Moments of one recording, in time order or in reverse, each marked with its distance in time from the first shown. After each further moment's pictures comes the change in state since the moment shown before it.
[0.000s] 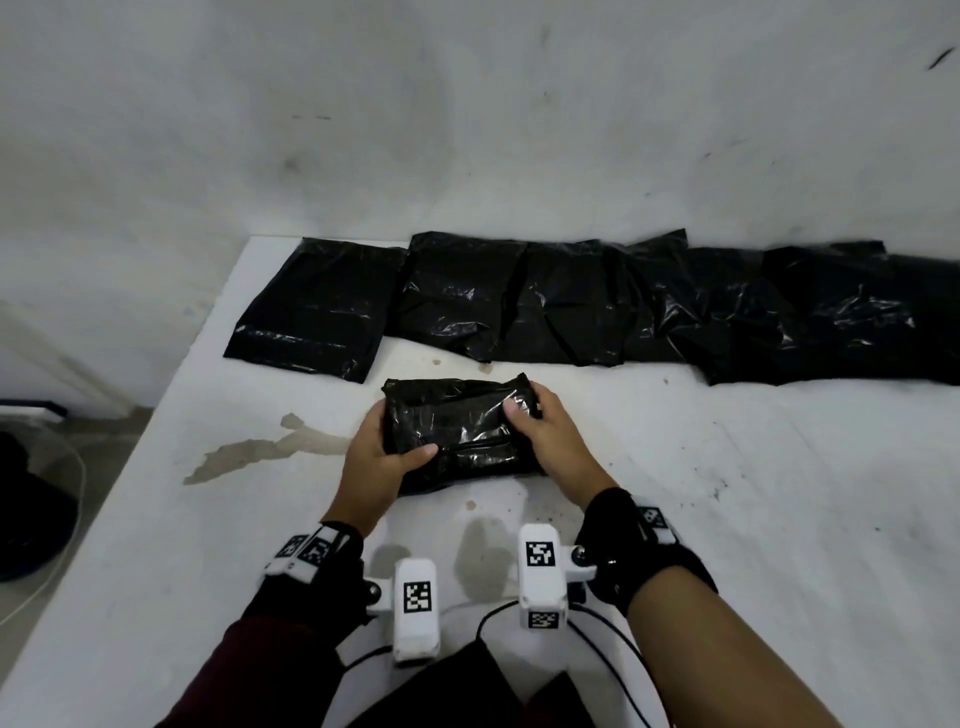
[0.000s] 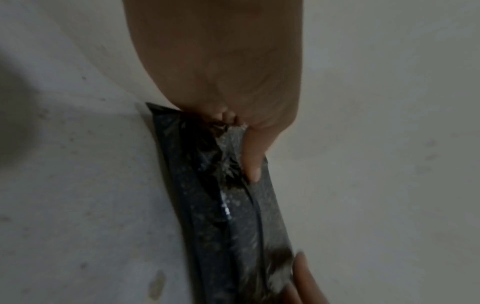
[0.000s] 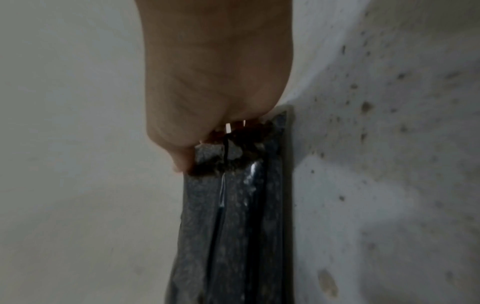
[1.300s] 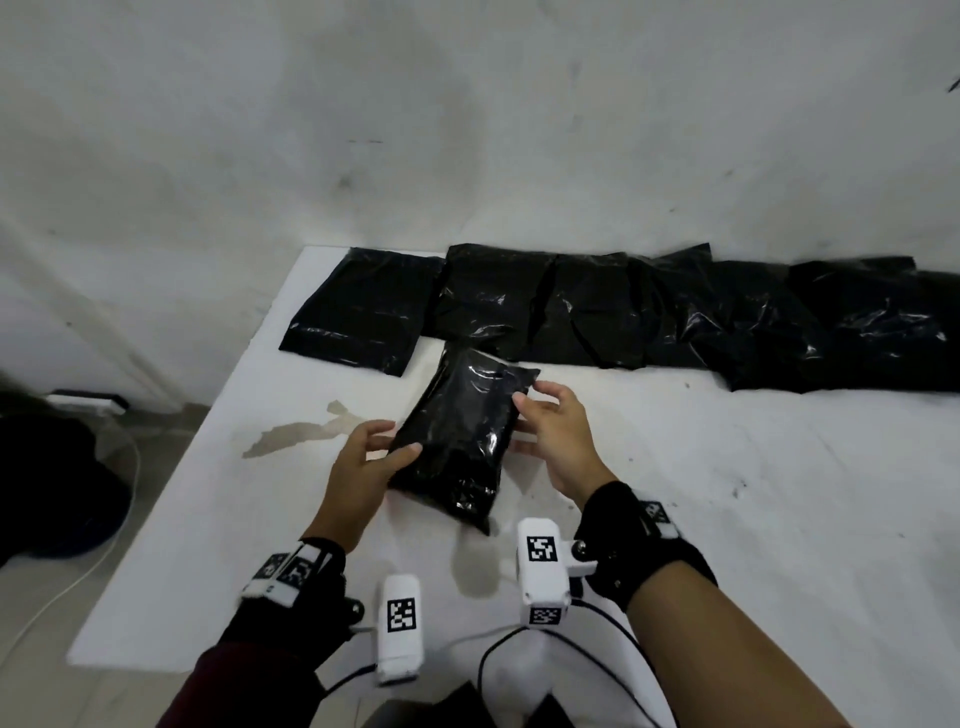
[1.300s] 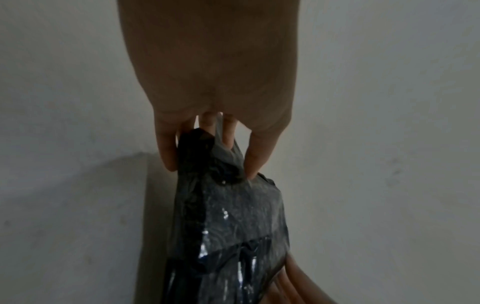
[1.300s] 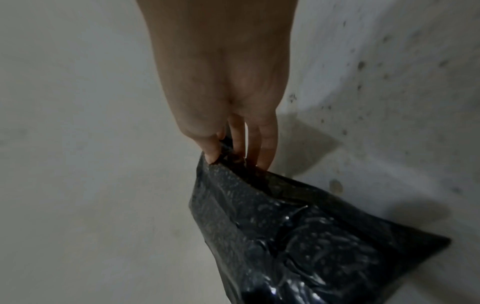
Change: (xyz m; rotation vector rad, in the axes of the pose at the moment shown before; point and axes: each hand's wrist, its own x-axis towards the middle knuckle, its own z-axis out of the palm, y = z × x) left_hand -0.047 0.017 -0.035 -0.003 0.182 -0.115; right_hand -0.017 -0.016 0.028 0.422 0.028 0.110
